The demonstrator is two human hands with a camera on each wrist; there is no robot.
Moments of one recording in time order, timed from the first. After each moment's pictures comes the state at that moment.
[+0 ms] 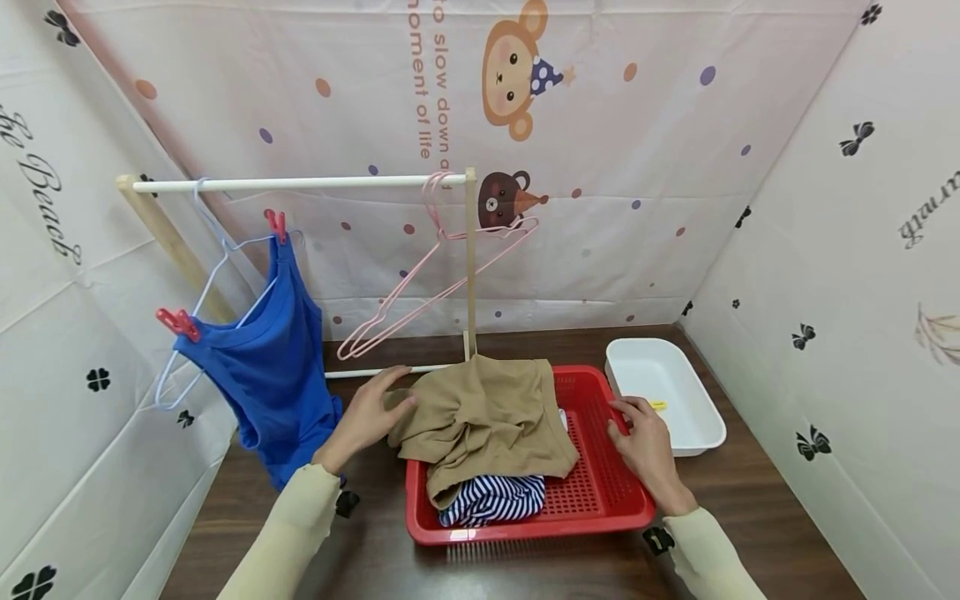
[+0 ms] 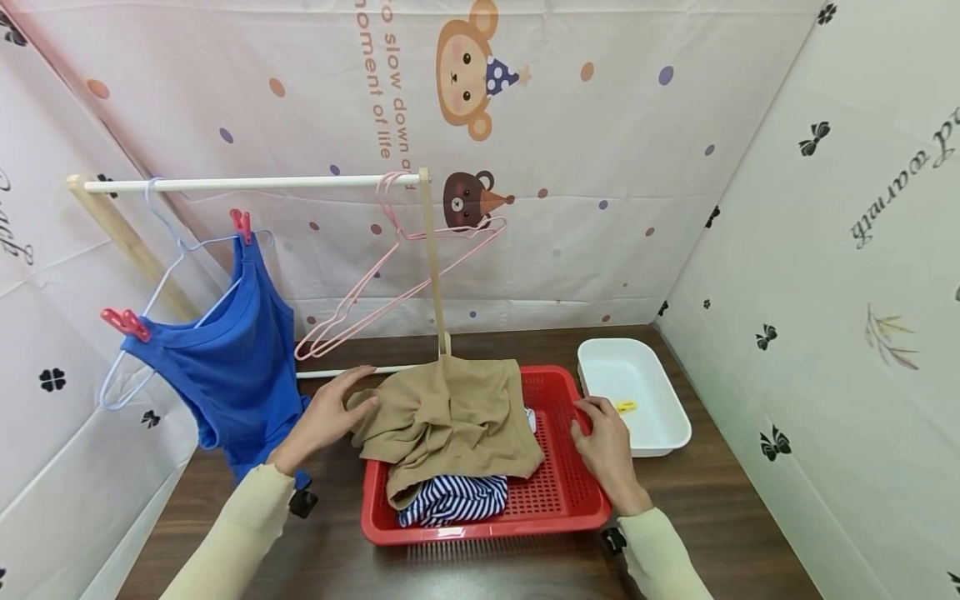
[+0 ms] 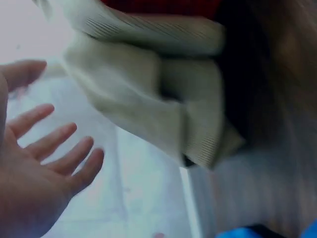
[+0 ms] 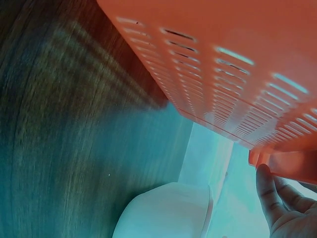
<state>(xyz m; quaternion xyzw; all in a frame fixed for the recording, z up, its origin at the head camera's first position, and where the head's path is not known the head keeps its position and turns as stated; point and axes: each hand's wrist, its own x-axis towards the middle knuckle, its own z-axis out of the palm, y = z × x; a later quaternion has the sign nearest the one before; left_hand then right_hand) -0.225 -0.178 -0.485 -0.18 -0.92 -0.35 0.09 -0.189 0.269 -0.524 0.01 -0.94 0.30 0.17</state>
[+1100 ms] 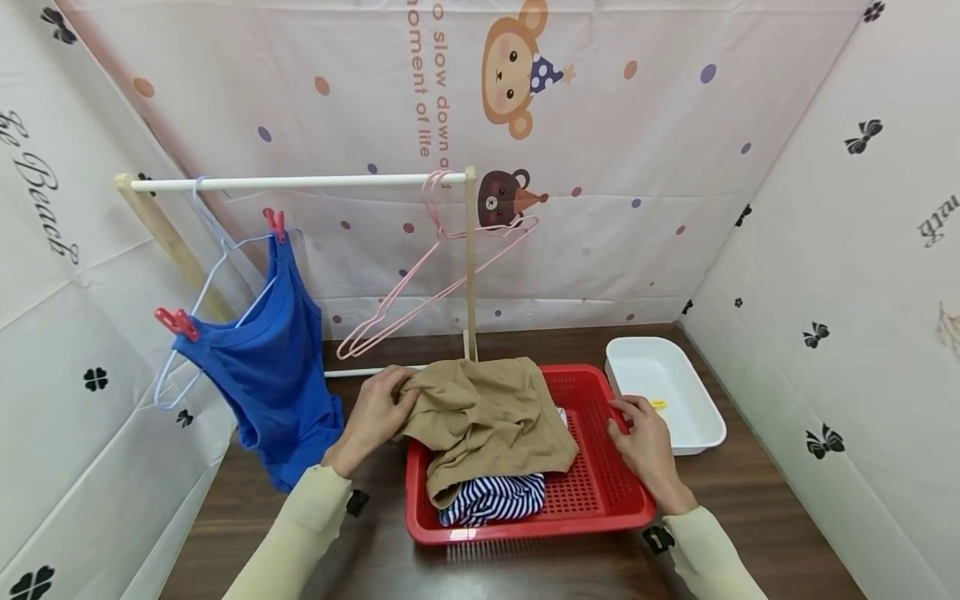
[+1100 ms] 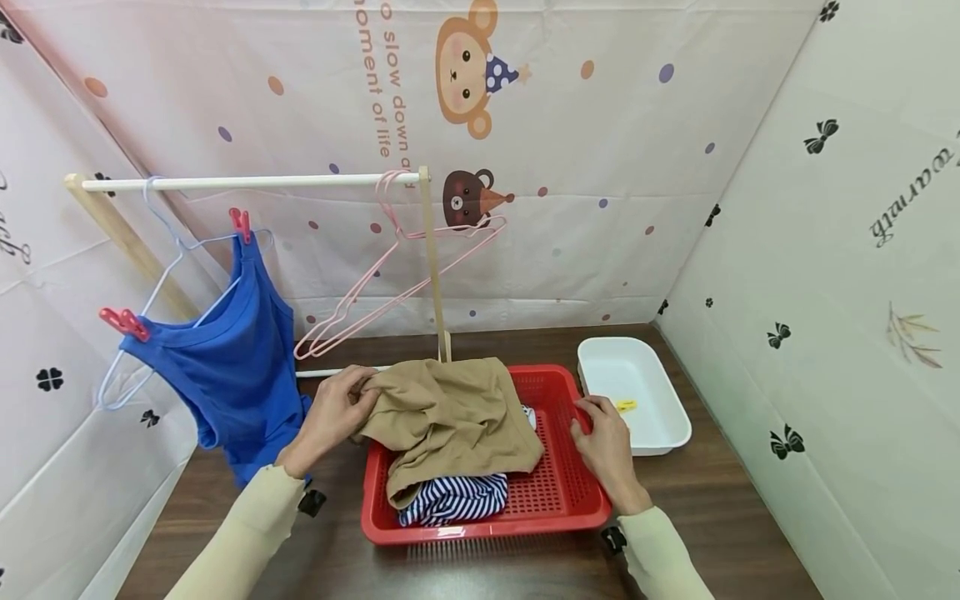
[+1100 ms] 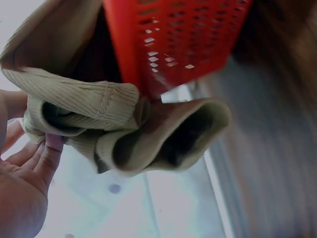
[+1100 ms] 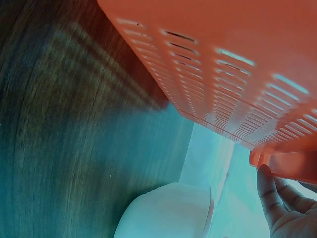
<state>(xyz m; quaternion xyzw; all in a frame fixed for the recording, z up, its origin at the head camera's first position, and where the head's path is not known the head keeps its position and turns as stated) -0.224 -0.159 -0.473 -0.22 -0.88 -0.35 0.24 -0.190 0.270 -0.526 0.02 -0.94 0.30 0.18</state>
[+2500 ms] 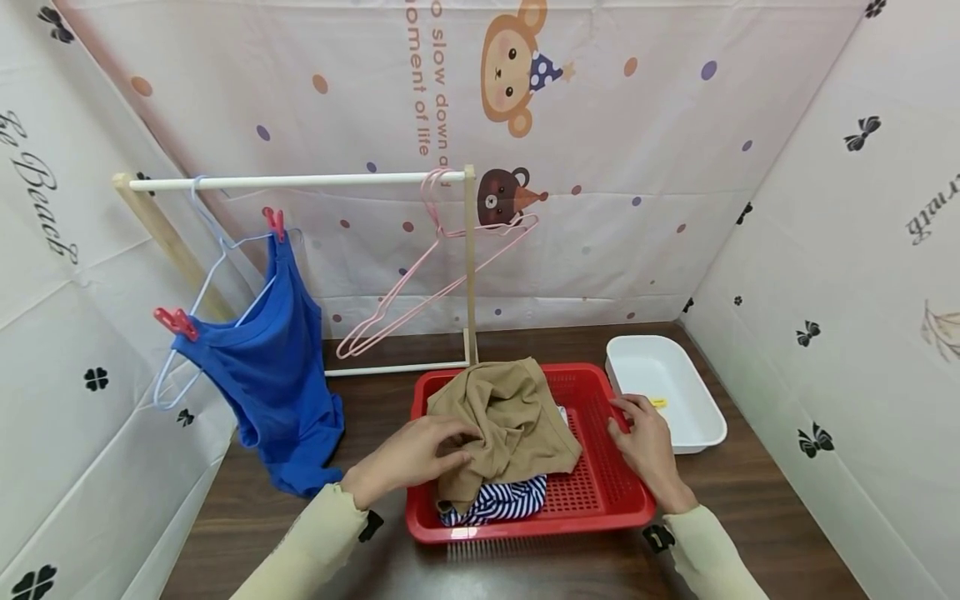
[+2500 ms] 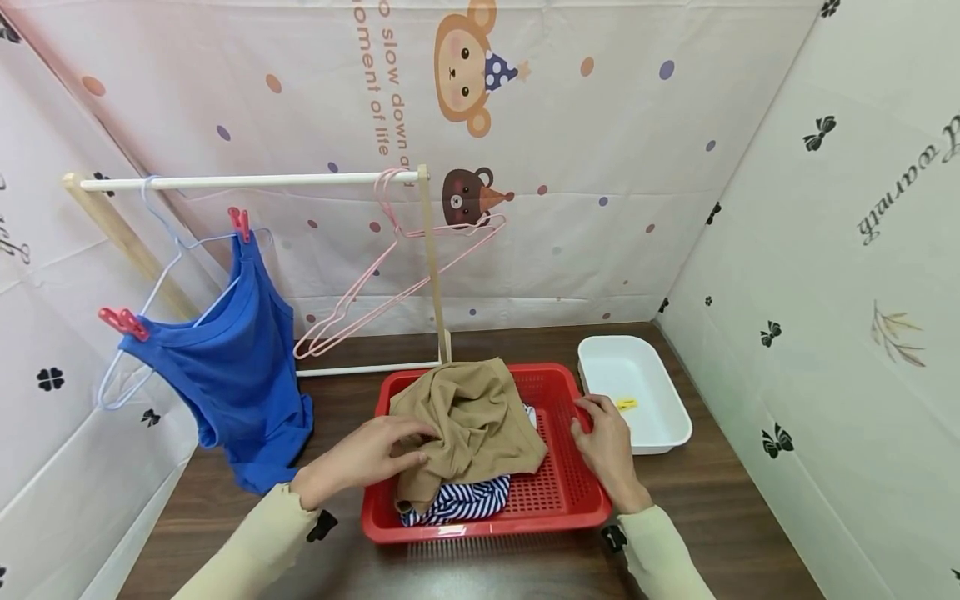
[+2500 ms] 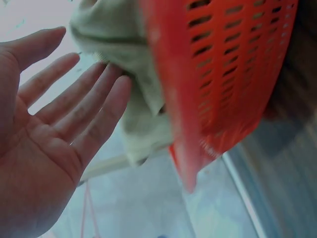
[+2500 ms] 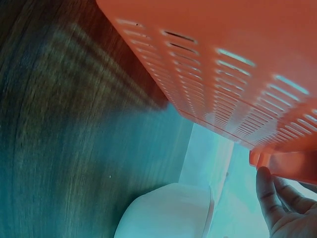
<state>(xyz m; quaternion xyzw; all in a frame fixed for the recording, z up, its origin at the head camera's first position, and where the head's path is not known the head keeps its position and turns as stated) -0.175 -0.112 -0.452 -0.36 -0.90 -0.24 -0.05 -0.189 0.269 -0.525 0.01 -0.94 0.30 0.17</state>
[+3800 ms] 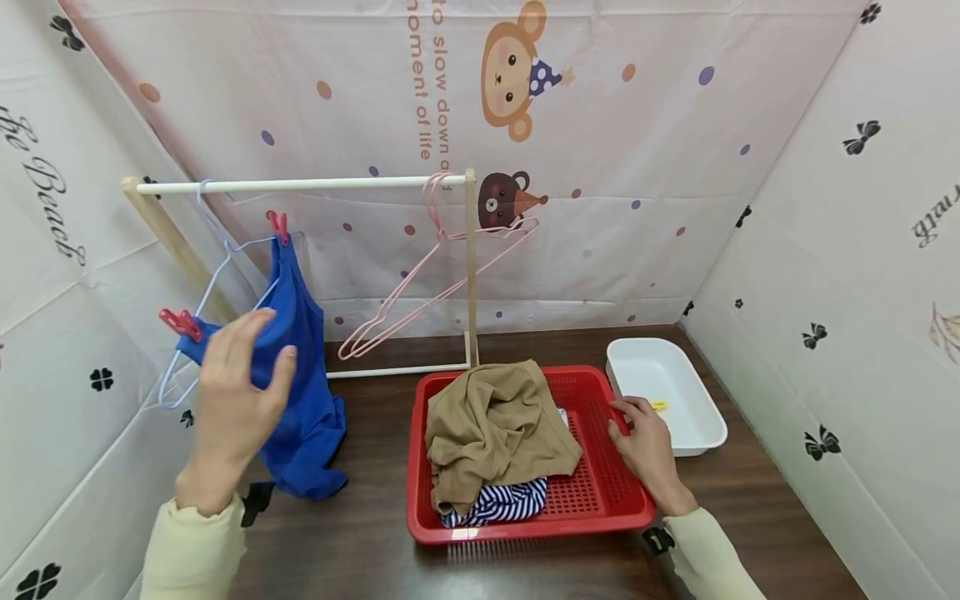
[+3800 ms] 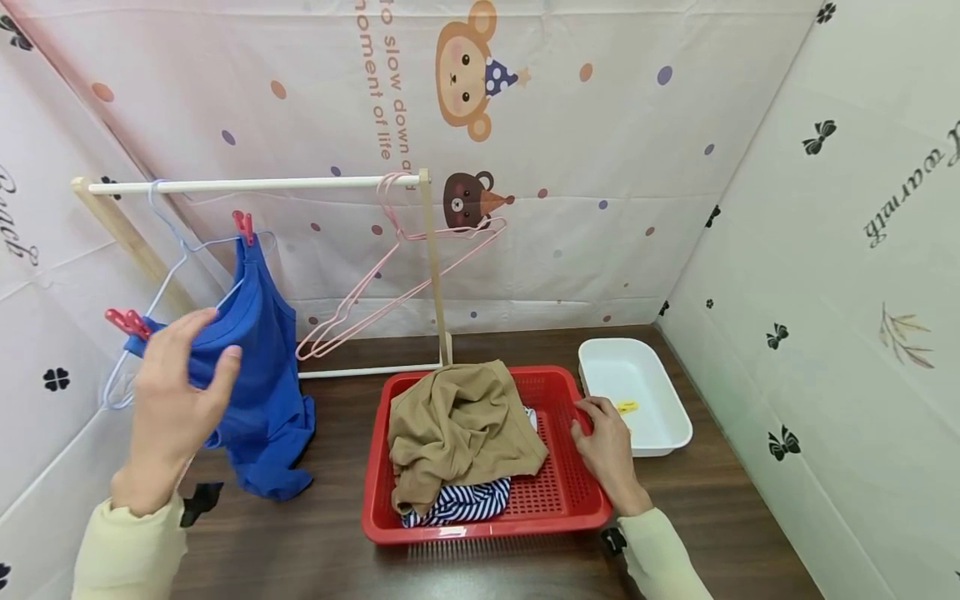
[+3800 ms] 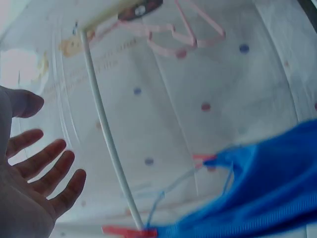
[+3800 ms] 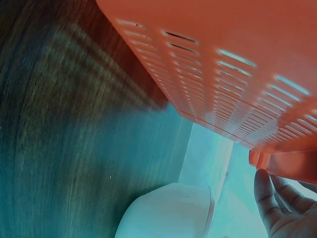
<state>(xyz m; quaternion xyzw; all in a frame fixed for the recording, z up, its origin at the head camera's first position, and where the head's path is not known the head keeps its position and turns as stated) -0.157 -0.240 -0.338 -0.15 -0.83 -0.26 0.47 -0.186 0.268 -0.526 0.02 -0.93 0.30 0.19</state>
